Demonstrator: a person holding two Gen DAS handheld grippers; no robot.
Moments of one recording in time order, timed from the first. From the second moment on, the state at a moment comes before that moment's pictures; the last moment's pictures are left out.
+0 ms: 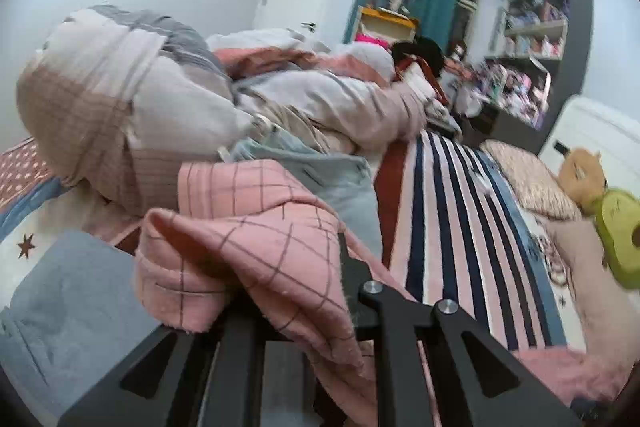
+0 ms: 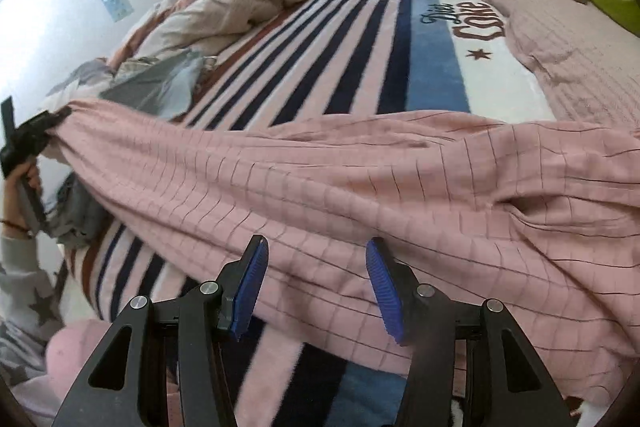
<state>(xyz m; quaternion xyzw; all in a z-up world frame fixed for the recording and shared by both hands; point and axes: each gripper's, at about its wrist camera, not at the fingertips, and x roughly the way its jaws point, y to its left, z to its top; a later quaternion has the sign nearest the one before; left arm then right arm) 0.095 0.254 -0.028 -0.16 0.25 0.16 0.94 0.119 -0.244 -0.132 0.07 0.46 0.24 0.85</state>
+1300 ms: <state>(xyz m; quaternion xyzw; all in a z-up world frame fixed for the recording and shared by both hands) 0.122 0.134 -0.054 -0.09 0.29 0.04 0.95 0.129 -0.354 -0.091 -0.20 0.42 0.02 0.88</state>
